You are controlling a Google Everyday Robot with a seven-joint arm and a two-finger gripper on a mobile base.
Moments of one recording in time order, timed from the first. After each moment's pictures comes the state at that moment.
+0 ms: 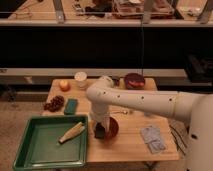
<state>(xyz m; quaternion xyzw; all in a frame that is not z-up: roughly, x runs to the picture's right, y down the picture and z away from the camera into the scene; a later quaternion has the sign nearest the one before) -0.031 0.196 0.740 -0.29 -0.28 -0.57 0.71</state>
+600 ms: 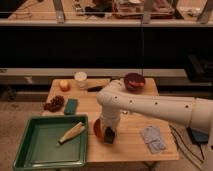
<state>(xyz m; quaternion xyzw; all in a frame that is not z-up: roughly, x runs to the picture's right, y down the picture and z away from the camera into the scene) 0.028 0.201 0.738 -0.31 -0.26 -0.53 0.74</state>
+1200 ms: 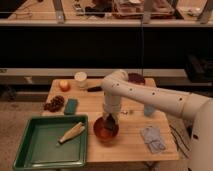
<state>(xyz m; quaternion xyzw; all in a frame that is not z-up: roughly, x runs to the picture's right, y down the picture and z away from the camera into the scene) 0.015 0.151 0.779 -0.30 -0.27 -0.51 0.76</state>
